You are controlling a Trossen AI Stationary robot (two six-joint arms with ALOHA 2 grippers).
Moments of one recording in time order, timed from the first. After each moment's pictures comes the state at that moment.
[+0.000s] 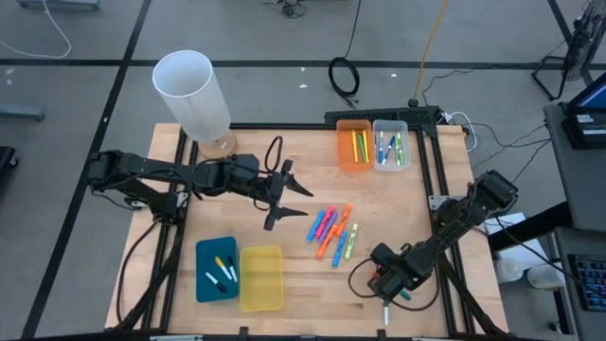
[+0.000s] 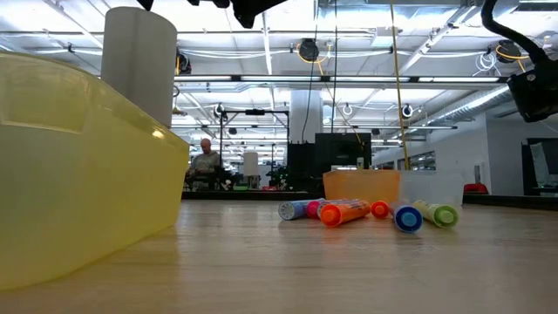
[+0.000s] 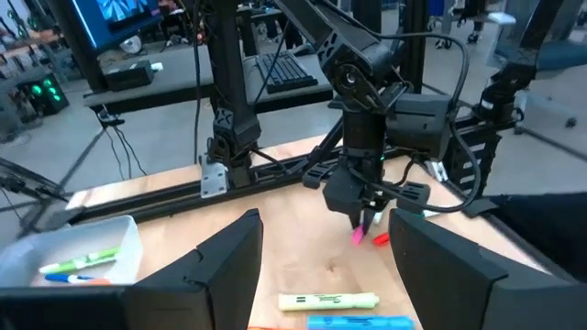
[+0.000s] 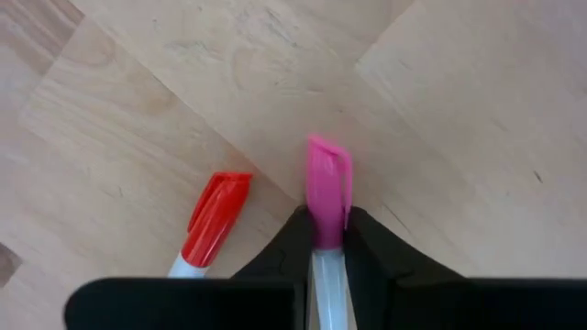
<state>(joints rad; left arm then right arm) 0.01 1.38 0.99 0.22 0.26 0.18 0.73 1.68 0.82 -0.74 0.12 1.54</state>
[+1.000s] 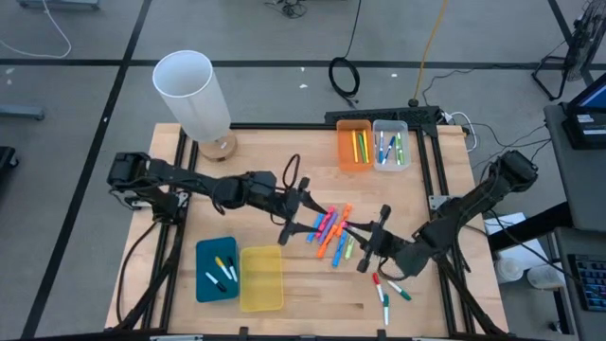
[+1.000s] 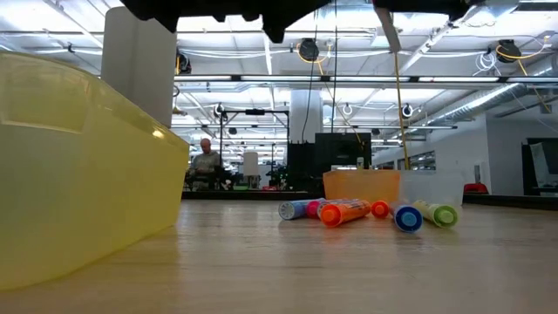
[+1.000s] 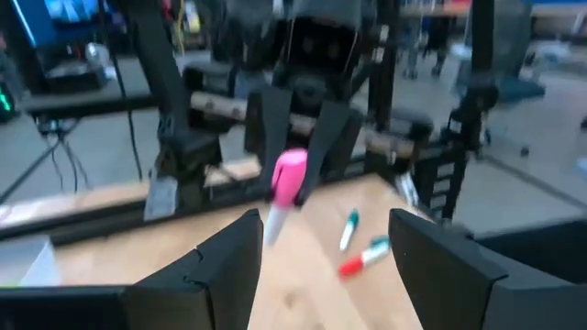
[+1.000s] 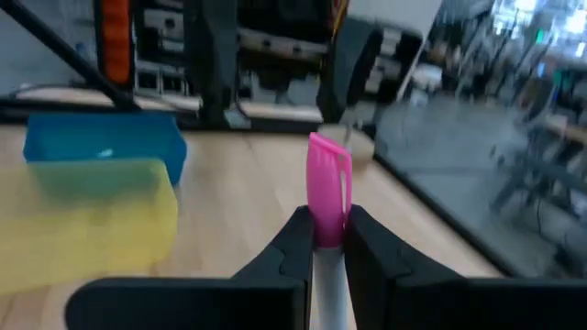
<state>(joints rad) -0.06 1.60 0.99 0.50 0.29 0.10 0.66 1.34 0.72 0.31 1.10 0.08</state>
